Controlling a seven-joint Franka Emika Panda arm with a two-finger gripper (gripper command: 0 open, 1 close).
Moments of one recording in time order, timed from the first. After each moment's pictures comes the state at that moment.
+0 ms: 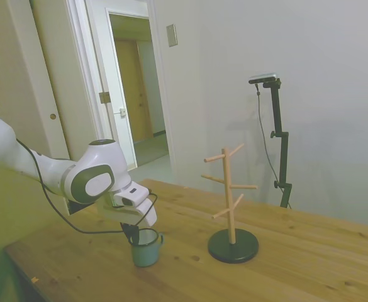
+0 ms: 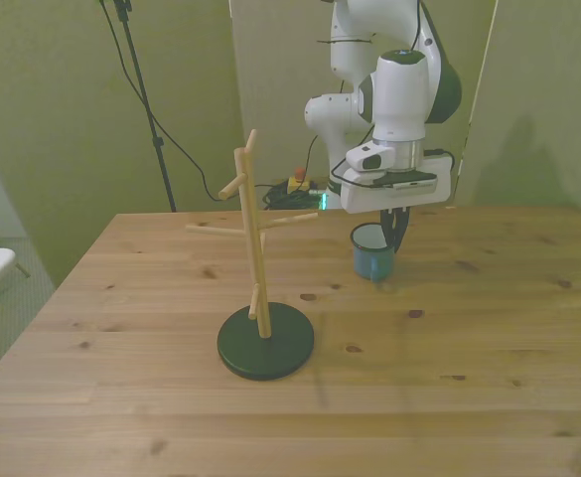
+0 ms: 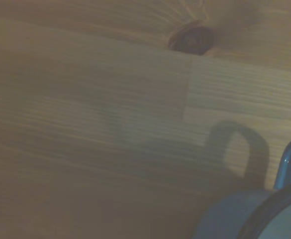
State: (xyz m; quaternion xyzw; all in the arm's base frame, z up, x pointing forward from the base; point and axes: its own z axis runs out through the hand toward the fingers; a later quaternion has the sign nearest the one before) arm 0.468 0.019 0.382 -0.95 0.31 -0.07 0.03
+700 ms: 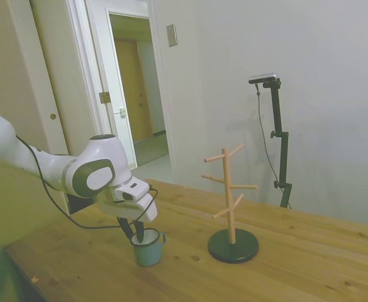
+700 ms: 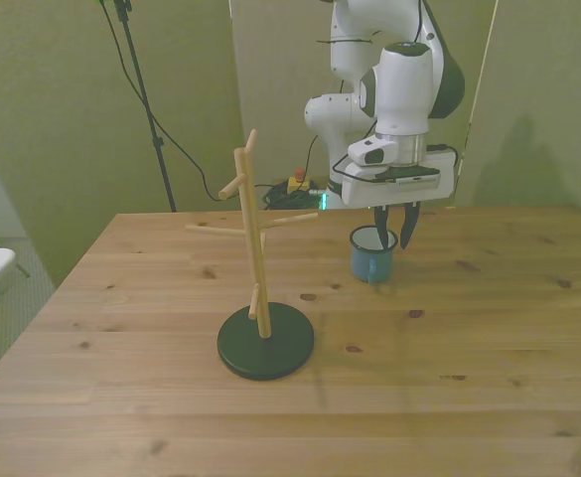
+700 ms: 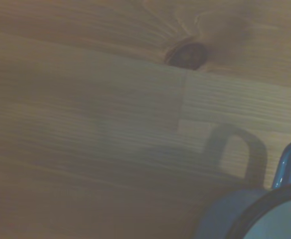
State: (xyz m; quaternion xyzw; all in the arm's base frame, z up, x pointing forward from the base) arm 0.476 0.016 0.397 -0.95 0.31 -0.07 0.03
